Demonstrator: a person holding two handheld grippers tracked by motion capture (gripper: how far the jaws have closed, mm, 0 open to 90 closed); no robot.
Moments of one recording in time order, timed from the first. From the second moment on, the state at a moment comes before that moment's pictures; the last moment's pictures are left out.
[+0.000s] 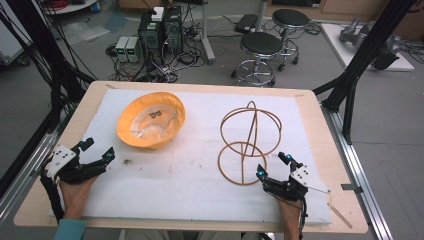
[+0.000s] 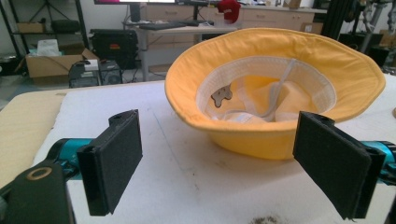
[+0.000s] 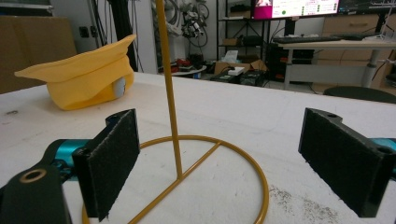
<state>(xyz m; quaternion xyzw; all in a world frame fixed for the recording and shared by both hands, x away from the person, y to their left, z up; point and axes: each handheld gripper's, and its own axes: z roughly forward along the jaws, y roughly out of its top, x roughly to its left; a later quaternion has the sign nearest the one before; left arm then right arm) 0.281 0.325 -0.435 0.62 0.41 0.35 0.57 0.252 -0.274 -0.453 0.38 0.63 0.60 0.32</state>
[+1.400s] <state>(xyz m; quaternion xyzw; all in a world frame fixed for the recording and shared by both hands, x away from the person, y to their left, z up) 0.419 0.311 -0.378 0.74 0.47 0.21 0.43 0.252 -0.273 -0.453 0.38 0.63 0.60 0.32</state>
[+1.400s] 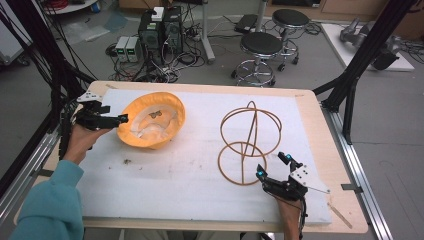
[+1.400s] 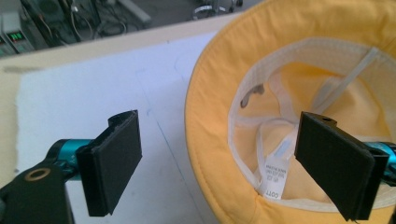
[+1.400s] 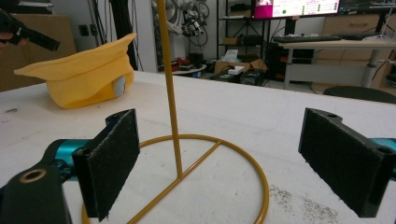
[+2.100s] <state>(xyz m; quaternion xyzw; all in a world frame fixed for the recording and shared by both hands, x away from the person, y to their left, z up) 0.433 0.312 -0.396 0.75 0.51 0.11 0.41 0.252 -0.275 -0.453 0.38 0.63 0.60 0.32</state>
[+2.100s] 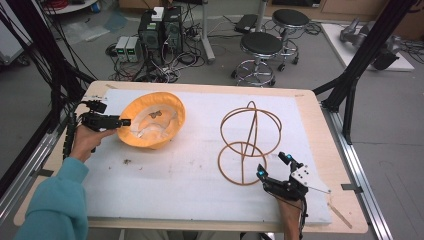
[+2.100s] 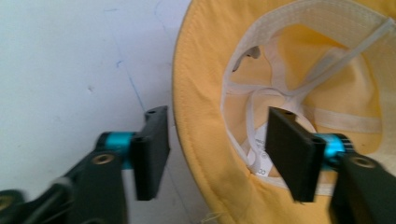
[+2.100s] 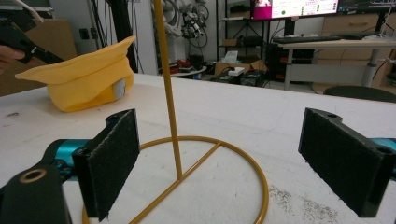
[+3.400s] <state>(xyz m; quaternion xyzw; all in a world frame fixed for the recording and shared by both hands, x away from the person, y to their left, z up) 0.420 0.314 -0.336 0.74 0.44 0.24 0.44 0.253 -0.276 -0.453 0.38 0.62 0.60 0.32</state>
